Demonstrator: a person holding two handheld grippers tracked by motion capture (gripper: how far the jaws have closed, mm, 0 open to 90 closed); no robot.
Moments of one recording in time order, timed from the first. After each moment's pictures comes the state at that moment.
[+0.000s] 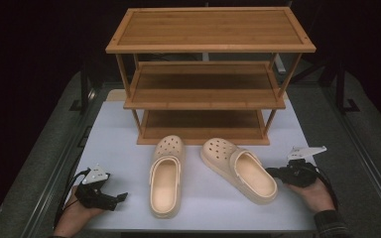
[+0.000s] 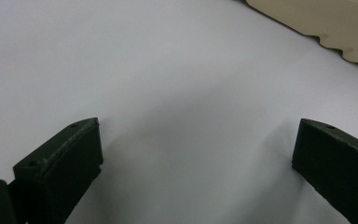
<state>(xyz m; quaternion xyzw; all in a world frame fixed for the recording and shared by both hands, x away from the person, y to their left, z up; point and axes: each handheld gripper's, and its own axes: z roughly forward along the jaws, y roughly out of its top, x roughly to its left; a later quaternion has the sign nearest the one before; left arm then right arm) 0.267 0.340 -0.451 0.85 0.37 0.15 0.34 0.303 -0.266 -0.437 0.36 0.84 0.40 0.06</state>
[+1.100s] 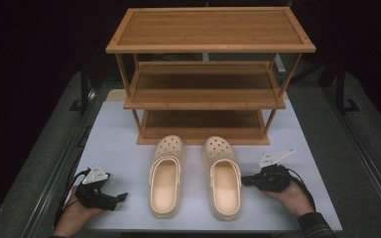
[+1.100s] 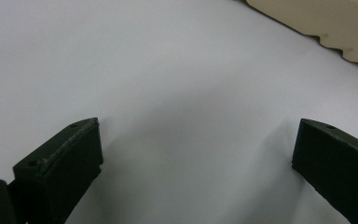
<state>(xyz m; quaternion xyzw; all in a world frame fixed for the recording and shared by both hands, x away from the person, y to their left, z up) 0.267 0.340 -0.451 0.85 0.37 0.15 0.34 0.297 -0.196 -0.434 0.28 0.87 0.41 0.01</state>
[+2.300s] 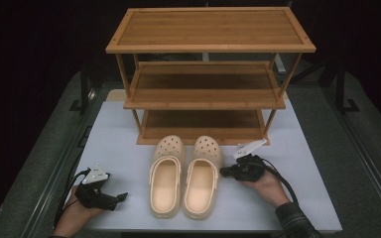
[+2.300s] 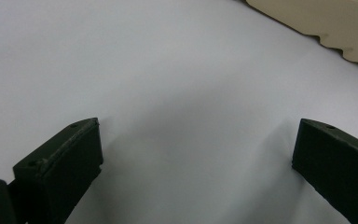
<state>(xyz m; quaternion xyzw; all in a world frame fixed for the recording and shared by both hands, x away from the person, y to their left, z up) 0.267 0.340 -0.451 0.85 0.37 0.15 0.34 0.327 -0.135 -0.432 0.24 0.88 0.40 0.02</state>
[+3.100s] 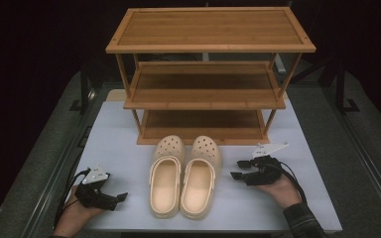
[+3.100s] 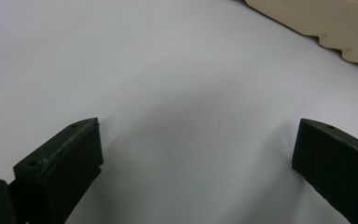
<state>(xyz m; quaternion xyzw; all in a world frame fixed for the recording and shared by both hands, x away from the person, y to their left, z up) 0.267 0.340 -0.450 0.85 0.37 0.15 0.34 0.310 -0.176 -0.423 0.32 0.85 0.43 0.05</state>
